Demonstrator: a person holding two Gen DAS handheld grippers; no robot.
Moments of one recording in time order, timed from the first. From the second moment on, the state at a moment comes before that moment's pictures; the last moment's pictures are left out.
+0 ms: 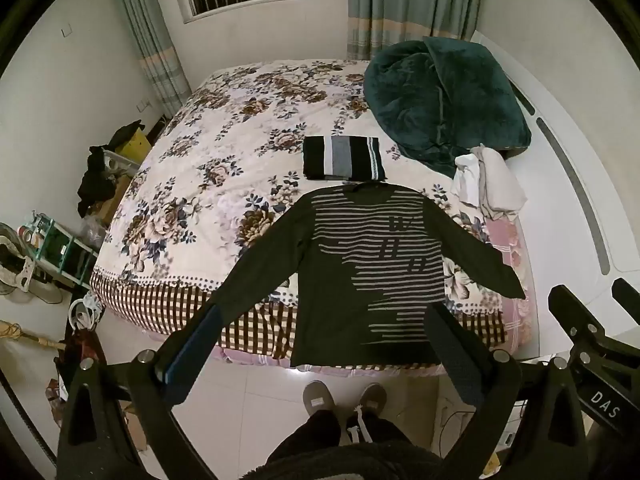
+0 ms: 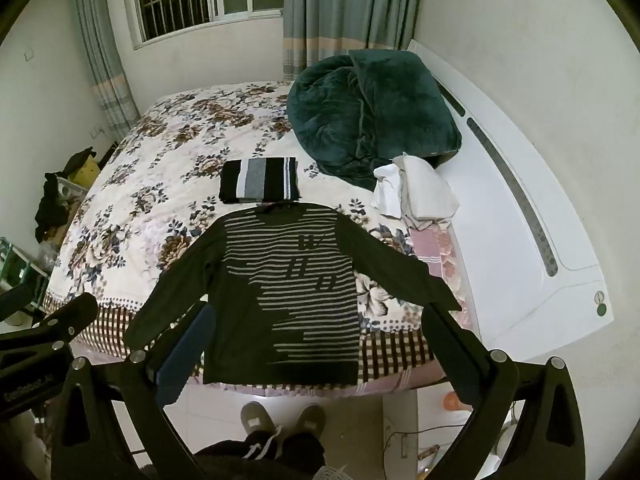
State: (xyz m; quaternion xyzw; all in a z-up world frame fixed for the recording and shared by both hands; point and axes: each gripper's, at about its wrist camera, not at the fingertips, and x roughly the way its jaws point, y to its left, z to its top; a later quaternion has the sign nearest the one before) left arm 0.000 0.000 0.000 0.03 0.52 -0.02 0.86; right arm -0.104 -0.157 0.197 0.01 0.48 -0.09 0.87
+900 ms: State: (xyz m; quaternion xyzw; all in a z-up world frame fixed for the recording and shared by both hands) left arm 0.001 0.000 0.000 0.03 0.51 -0.02 0.86; right arm -0.116 -0.164 0.186 0.02 0.48 -0.09 0.87
